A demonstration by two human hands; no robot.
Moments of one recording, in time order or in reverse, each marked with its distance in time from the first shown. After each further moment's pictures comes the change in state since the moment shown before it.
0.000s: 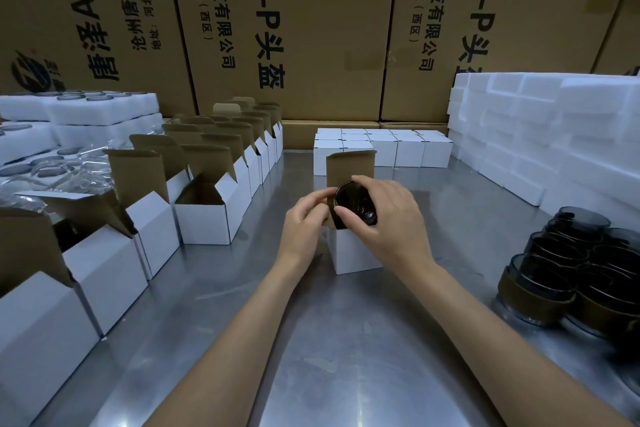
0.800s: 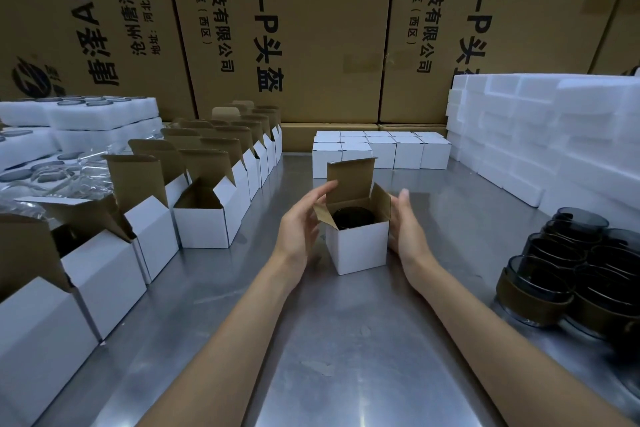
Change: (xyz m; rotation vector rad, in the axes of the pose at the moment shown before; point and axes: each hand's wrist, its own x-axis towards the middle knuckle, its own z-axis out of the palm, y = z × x) left_hand 0.000 0.007 0.000 -0.261 -0.119 -0.171; right_hand -0.006 0.021 0.009 1.129 -0.159 0.803
